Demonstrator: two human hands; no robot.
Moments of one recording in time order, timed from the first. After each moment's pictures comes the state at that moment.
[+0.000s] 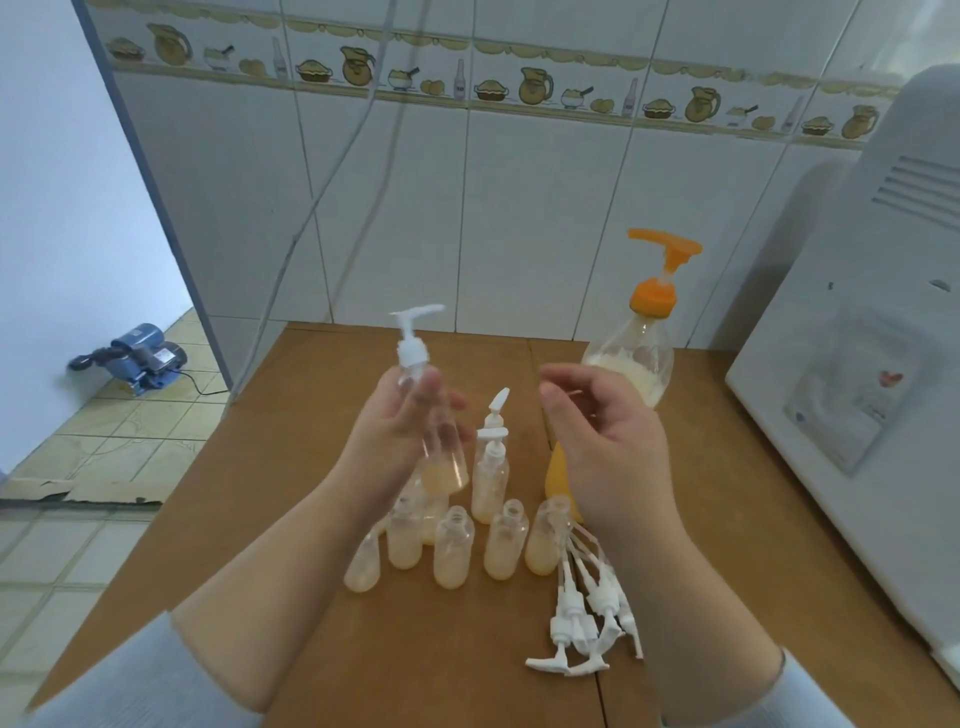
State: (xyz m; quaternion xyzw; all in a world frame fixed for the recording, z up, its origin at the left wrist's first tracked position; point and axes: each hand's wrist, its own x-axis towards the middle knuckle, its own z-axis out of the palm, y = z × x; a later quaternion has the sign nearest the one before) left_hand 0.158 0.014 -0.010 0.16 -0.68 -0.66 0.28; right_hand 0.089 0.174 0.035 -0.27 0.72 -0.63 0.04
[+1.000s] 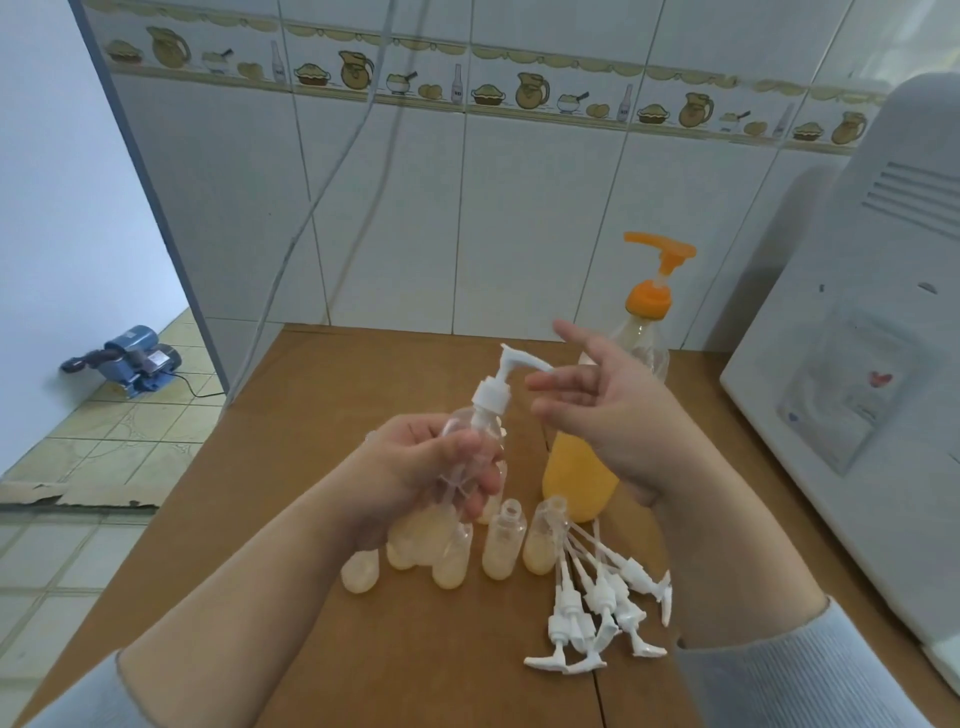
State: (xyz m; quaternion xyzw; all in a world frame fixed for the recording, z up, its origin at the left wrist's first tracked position) left_hand 0.186 0.031 0.015 0.04 -0.66 -0.75 0.04; right_hand 0.064 0.181 0.067 -0.33 0.72 -0.55 0.24
